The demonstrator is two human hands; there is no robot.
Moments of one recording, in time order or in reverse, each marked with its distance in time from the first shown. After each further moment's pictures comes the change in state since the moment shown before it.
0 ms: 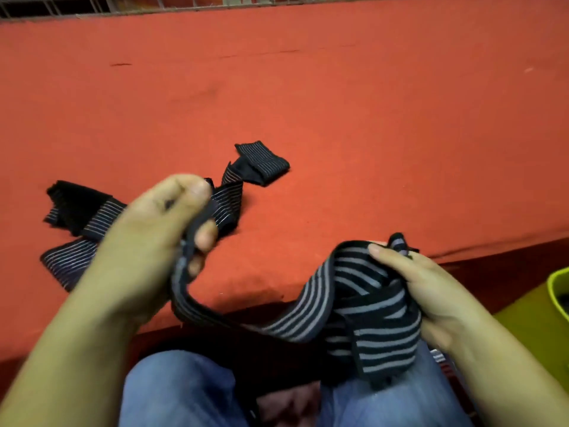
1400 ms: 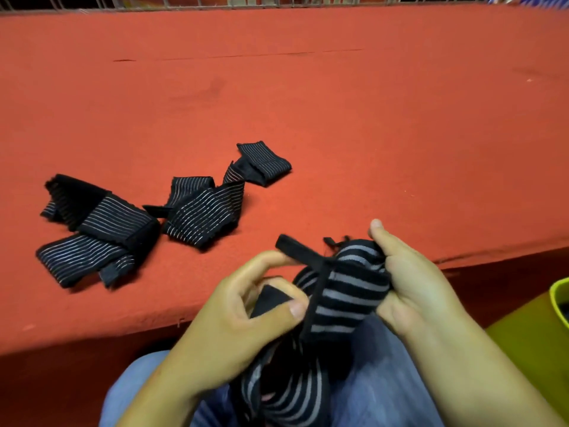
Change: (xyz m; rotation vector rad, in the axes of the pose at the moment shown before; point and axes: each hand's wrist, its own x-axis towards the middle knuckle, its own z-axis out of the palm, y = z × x) left_hand -0.045 -0.062 0.033 -0.017 -0.391 -0.040; right_hand 0.000 -0.014 0.061 0.358 0.244 -0.022
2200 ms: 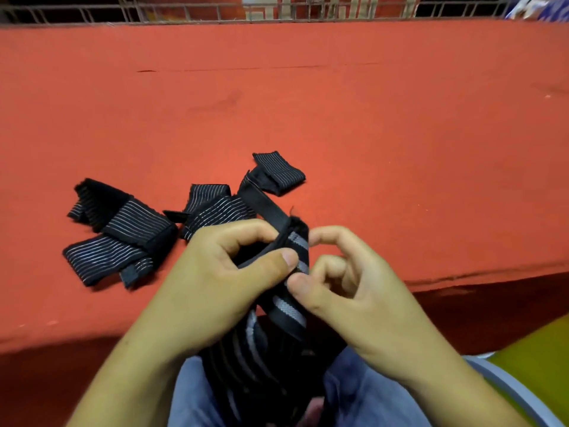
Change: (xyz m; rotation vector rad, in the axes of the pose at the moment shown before) left_hand 0.008 0.063 -0.018 0.389 0.158 0.243; right_hand -0.049 0.014 0.019 -0.762 -0.709 -0.493
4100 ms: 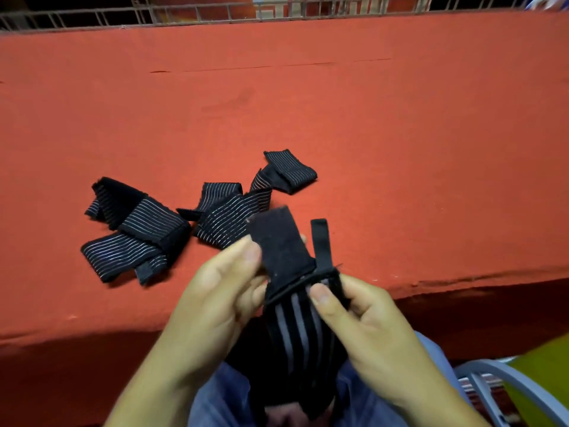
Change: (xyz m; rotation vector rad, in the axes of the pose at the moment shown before) left_hand -0.013 -0.030 0.015 -0.684 0.193 -0.279; right_hand -0.011 0.031 0.015 0.133 0.009 0.007
